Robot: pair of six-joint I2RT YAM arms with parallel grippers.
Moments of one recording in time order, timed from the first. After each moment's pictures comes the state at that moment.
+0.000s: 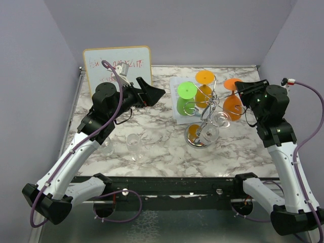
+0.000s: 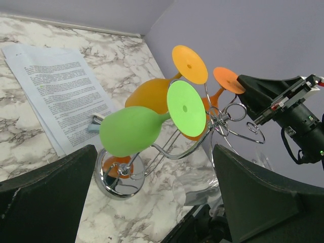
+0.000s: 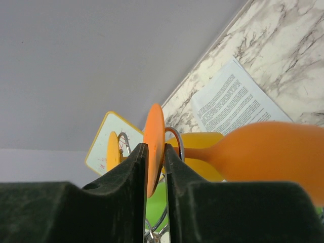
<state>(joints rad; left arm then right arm) -0.53 1.04 1.15 -0.16 0.22 -0.69 0.13 0.91 1.11 -0.39 0.17 1.04</state>
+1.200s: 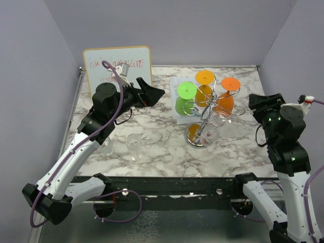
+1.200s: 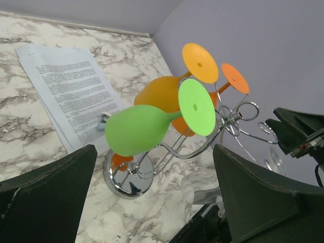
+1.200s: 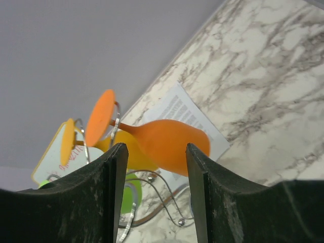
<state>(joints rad) -0.53 1.04 1.14 -0.16 0.20 -0.67 0.13 0.66 1.09 -0.60 0.34 0.85</state>
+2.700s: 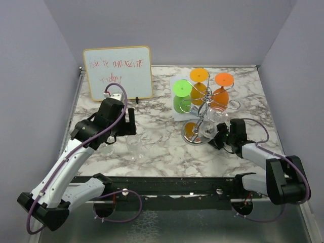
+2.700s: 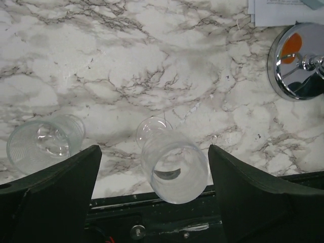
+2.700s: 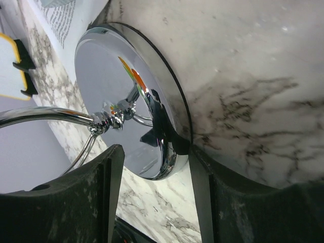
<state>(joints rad) -0.53 0.97 1.14 -0.98 -0.17 -0.47 0.13 1.21 0.32 0.10 -0.31 1.05</state>
